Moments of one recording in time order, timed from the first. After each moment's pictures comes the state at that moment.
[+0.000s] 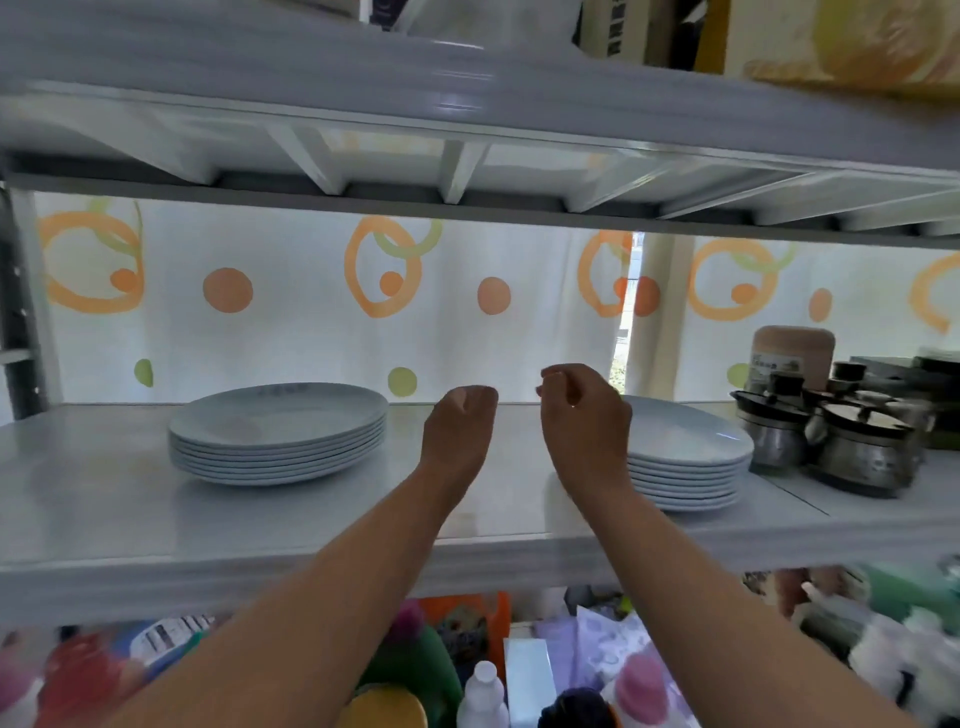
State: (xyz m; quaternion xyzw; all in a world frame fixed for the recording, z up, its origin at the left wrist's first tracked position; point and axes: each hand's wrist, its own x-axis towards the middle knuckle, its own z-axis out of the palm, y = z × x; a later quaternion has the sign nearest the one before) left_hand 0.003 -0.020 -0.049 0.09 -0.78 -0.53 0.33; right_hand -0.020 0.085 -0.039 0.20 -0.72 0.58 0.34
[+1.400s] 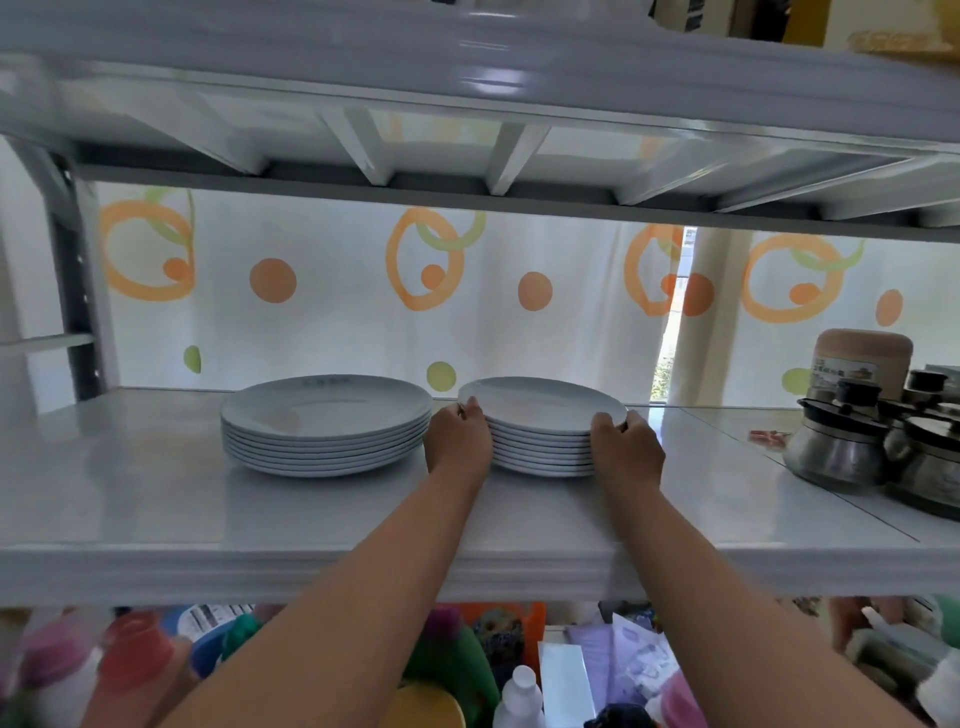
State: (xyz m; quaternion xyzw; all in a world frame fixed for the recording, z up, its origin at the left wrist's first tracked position) left_hand -0.018 -0.077 -0.071 0.24 -0.76 -0.49 0.37; right_hand -0.070 0.063 -0.071 0.06 -0.79 0.59 0.17
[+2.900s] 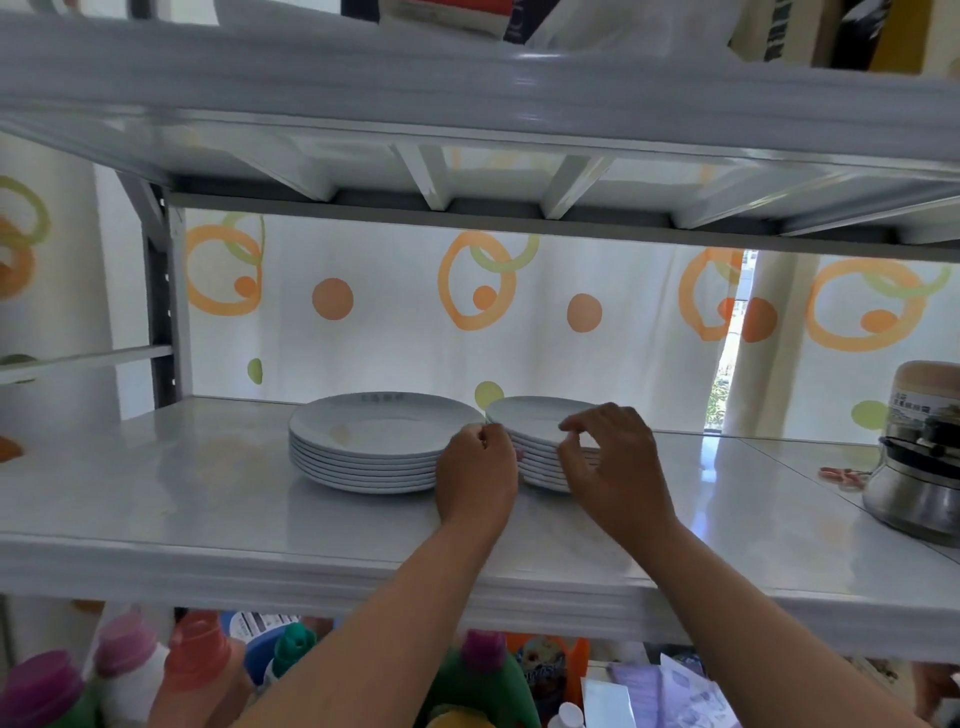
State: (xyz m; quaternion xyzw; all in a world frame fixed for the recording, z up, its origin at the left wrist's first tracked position) left_hand 0.032 -0.086 -0.064 0.22 -0.72 -0.52 0.41; right_hand -0.040 0.024 -0.065 0.40 -0.72 0.38 0.43
